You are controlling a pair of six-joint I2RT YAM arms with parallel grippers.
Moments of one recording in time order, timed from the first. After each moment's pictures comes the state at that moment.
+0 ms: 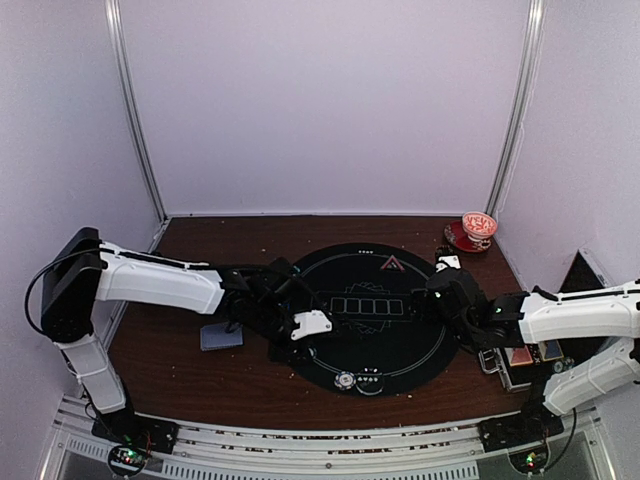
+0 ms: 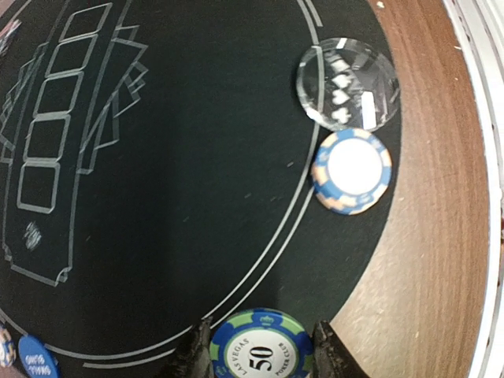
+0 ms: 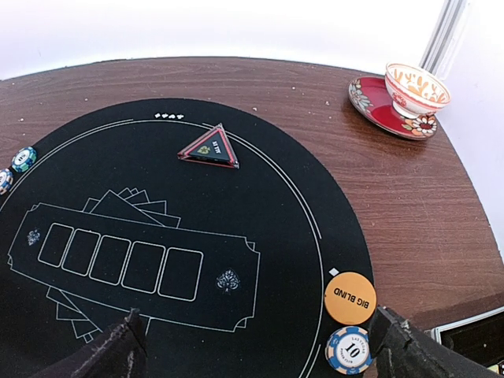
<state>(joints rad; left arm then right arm) -0.99 1.76 1.10 -0.41 0.25 0.52 0.88 1.24 0.60 -0.08 0.75 0.50</state>
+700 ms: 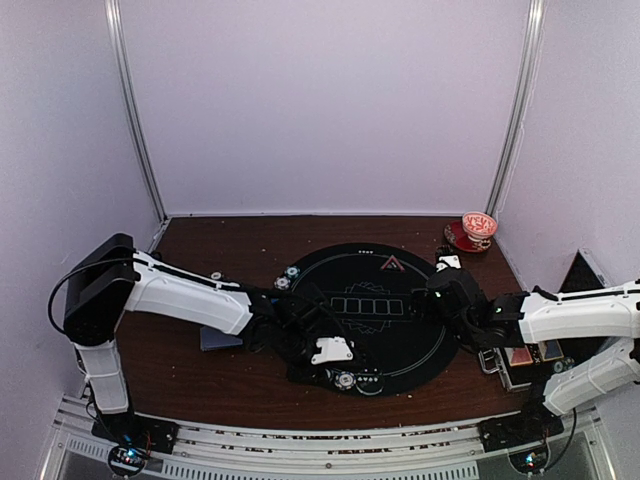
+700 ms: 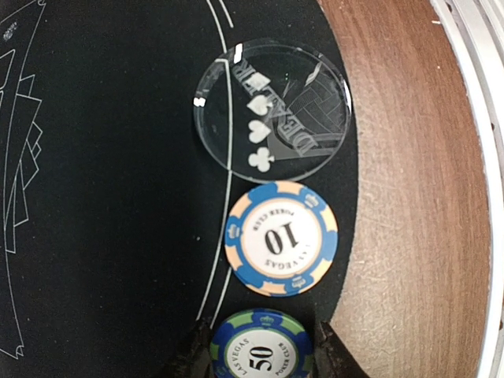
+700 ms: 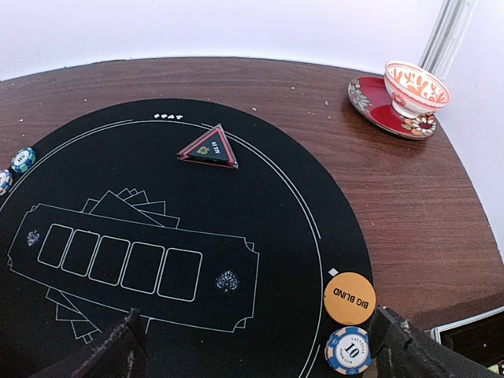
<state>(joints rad) -1.11 1.90 1.16 -0.36 0.22 0.54 0.88 1.24 0.60 -0.08 0.75 0.50</state>
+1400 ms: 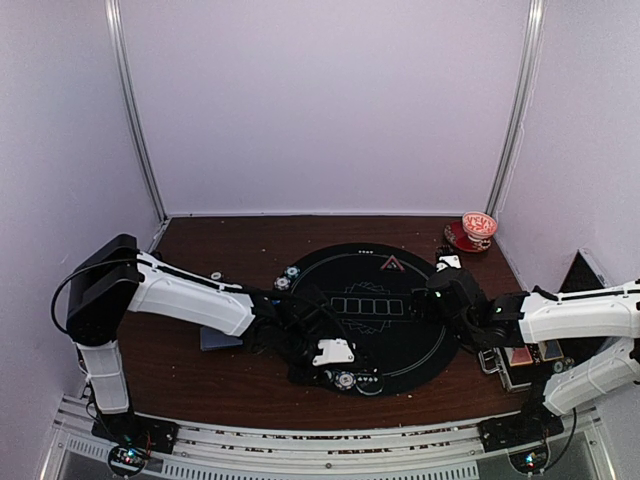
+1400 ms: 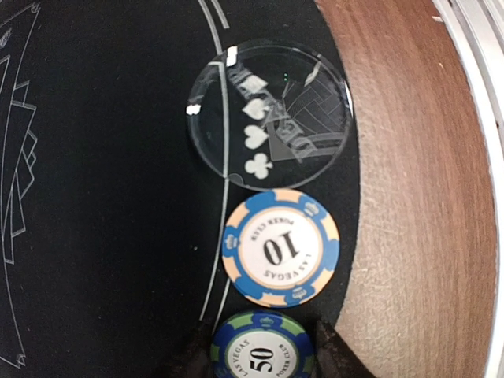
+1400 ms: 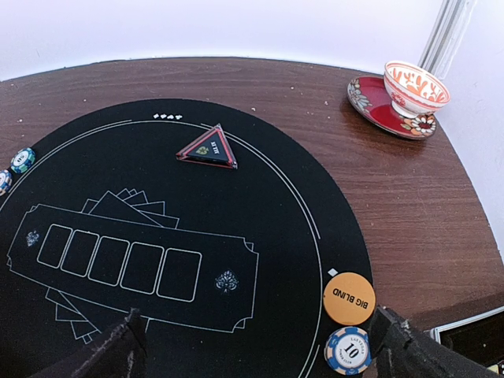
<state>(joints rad) -1.12 1.92 1.16 -0.34 0.22 0.55 0.87 1.24 0.60 -0.08 0.75 0.50</state>
